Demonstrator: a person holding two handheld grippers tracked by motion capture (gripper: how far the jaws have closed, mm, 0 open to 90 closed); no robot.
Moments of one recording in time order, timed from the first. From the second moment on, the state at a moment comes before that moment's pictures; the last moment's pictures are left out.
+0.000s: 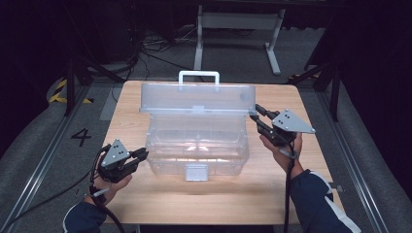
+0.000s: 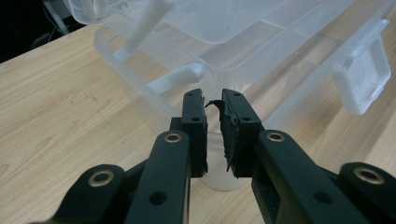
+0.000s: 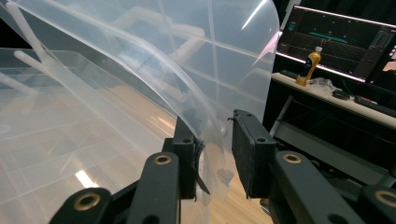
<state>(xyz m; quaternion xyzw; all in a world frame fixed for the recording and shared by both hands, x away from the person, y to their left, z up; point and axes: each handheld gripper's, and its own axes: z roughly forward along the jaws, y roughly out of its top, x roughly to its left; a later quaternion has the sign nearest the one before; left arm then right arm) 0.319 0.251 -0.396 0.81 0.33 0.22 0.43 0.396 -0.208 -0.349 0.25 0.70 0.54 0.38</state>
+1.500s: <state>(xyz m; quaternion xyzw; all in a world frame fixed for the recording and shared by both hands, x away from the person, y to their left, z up) 0.291 0.290 -0.444 0.84 0.38 0.19 0.35 0.438 -0.207 -0.319 0.27 0.71 0.53 0.37</state>
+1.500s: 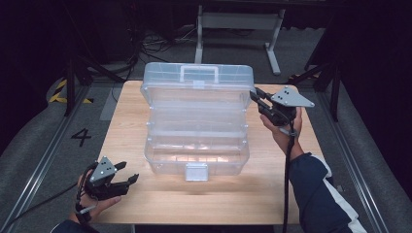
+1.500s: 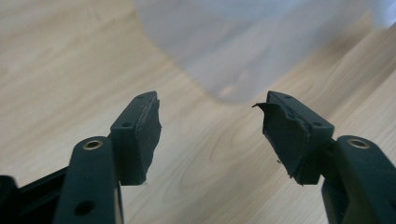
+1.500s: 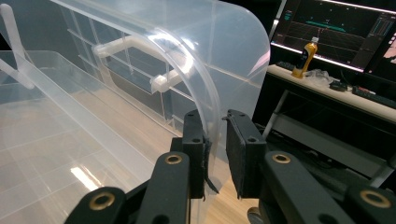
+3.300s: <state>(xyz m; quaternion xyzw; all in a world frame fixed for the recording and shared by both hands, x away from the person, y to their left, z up) 0.302 0.294 -0.481 0.85 0.39 0.14 0.34 0.494 -0.209 -0.306 0.33 0.70 0.55 0.31</state>
